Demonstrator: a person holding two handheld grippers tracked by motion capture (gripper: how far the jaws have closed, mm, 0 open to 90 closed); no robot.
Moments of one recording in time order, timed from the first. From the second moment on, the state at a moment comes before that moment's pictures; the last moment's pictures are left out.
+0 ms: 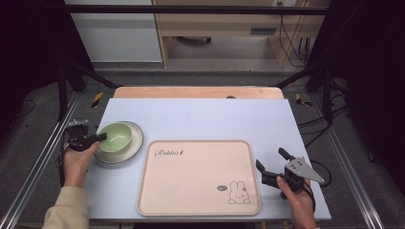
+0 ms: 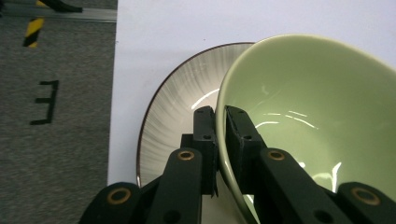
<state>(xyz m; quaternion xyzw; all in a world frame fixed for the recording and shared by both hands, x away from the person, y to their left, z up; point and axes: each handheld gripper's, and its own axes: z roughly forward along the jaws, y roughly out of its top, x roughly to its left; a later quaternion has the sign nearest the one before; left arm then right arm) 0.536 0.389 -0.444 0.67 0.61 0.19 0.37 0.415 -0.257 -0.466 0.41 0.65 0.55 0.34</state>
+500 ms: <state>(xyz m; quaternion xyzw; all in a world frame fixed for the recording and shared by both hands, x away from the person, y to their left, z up) 0.525 0.379 -0.435 0.66 0.62 0.20 0.39 0.418 -0.249 -0.463 0.38 0.65 0.57 0.32</state>
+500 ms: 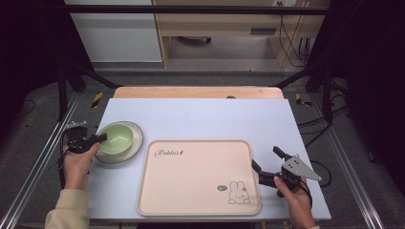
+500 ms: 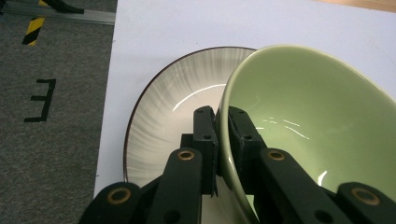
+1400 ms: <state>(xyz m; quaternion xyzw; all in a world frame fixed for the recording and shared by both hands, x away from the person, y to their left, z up) 0.510 0.322 -0.409 0.69 0.56 0.18 0.43 0.413 -0.261 -0.464 0.41 0.64 0.57 0.33</state>
